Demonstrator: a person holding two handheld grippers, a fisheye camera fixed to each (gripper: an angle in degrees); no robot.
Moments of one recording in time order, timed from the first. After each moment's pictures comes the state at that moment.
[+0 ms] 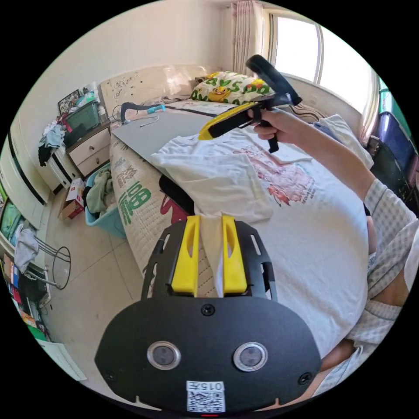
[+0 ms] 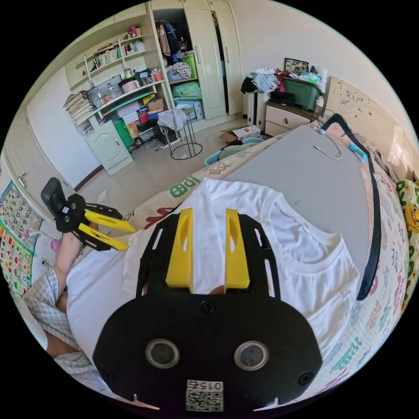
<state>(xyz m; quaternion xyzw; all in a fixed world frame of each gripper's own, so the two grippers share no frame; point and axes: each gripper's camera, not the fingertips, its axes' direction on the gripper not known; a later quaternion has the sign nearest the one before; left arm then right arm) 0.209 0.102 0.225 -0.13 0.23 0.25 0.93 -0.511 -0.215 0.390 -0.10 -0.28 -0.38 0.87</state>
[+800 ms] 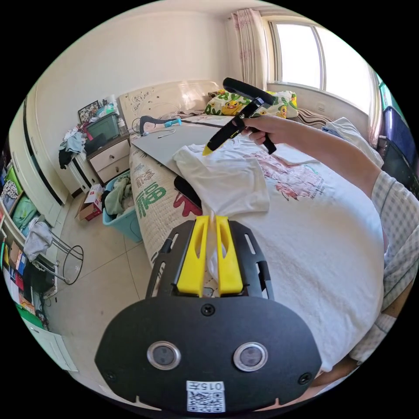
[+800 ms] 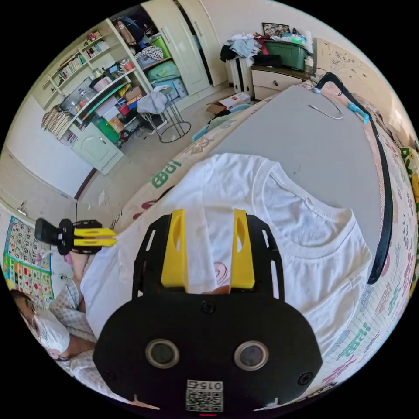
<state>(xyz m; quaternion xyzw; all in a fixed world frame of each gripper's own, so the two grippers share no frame) 0.192 0.125 0.212 -0.09 0.20 0.22 0.95 -0.493 -0.315 0.312 -0.21 -0.24 -0.36 0.88</state>
